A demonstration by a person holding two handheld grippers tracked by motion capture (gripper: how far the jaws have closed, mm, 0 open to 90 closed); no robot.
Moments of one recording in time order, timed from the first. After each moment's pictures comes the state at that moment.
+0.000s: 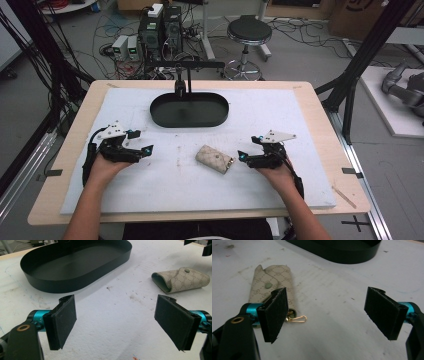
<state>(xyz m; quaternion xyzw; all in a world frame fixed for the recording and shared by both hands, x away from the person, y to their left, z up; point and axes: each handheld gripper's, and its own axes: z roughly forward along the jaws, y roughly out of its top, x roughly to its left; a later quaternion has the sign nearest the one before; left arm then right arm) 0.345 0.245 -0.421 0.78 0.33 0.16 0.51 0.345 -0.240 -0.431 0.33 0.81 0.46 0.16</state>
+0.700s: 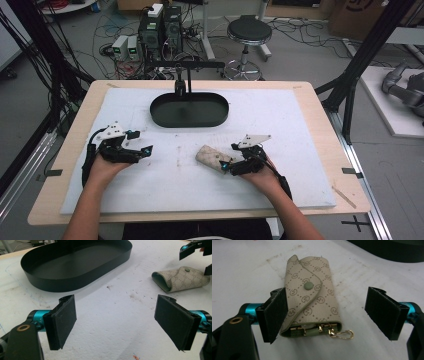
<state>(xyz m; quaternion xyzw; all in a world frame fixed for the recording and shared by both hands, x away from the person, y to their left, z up) 0.345 0.246 -0.422 0.78 0.33 0.16 0.51 0.343 -0.189 -0.440 0.27 0.85 0.43 0.11</state>
